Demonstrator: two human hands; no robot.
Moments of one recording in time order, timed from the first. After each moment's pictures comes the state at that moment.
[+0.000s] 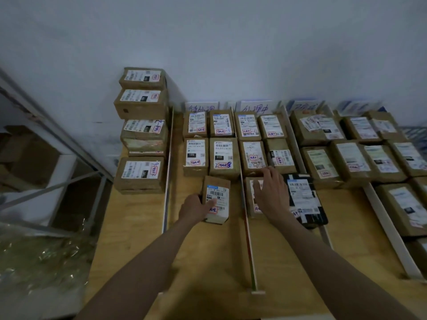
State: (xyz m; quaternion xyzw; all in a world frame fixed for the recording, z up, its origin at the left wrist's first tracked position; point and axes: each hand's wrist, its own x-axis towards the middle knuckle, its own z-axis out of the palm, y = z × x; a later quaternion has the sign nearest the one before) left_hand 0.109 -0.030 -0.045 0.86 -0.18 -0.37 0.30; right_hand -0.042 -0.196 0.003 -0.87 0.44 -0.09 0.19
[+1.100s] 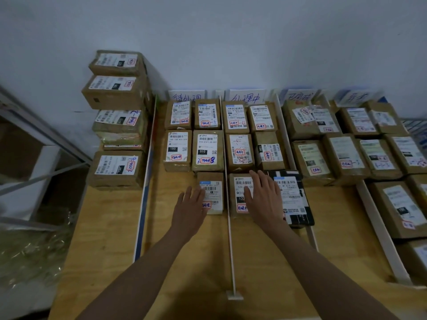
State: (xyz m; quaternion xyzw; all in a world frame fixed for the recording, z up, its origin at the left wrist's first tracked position) left_hand 0.074 -0.057 -0.103 0.87 -0.48 -0.11 0.01; right_hand -0.076 -0.233 -0.042 -0.91 0.40 -0.02 0.14
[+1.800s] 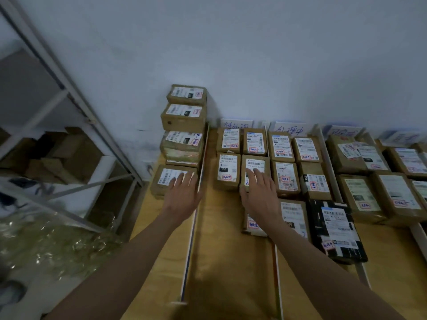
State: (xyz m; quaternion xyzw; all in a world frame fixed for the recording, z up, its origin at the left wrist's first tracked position) left_hand 0.201 0.042 0.015 0.92 -0.39 -0.01 0.01; right_hand 0.057 -0.143 0.022 -0.94 0.30 -0.07 0.12
